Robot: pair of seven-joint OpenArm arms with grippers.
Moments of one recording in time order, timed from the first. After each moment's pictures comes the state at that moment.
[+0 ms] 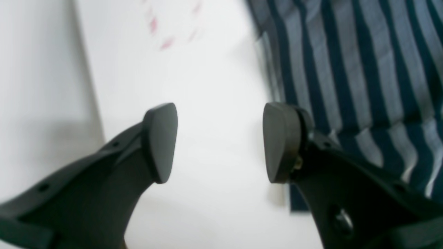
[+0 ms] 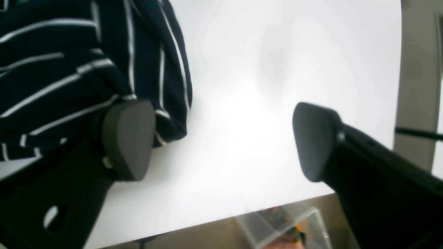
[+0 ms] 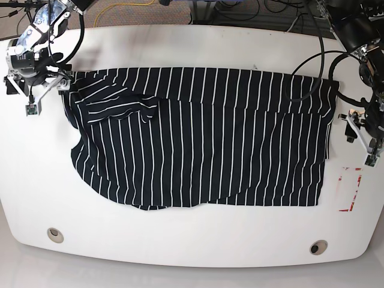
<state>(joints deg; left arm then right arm) -5.1 -21.6 -31.8 100.5 -12.2 -41.9 70.2 -9.4 5.7 47.0 113.8 7.5 40.1 -71.3</state>
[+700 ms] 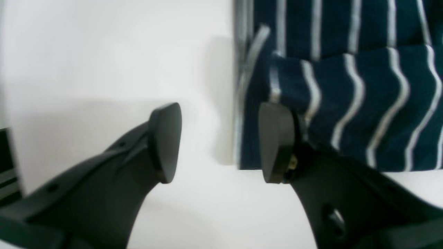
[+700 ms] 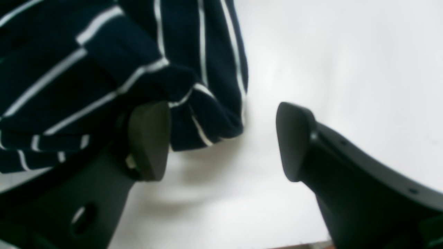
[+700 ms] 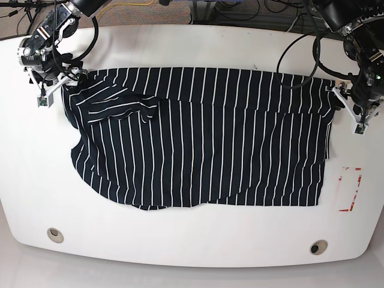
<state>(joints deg) 3.2 -13.5 -37.2 99.4 -12.3 -41.9 70.1 -7.4 2.8 49.8 98.7 8.2 40.1 -67.2</state>
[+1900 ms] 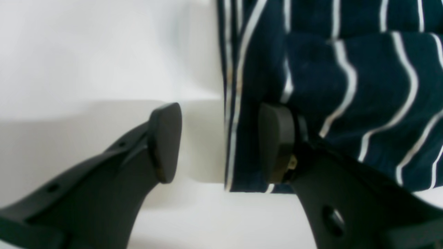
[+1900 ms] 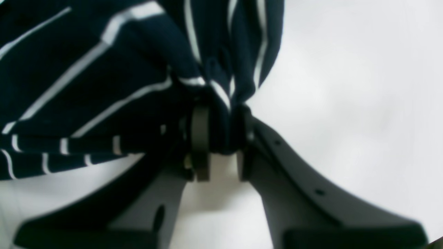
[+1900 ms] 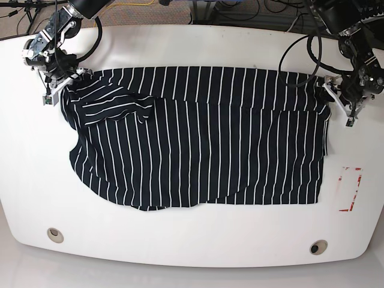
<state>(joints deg) 3.1 -14.6 -34.1 85.9 -13.1 -41.9 64.0 -6.5 2.6 49.6 94.1 8.2 40.1 -64.8</state>
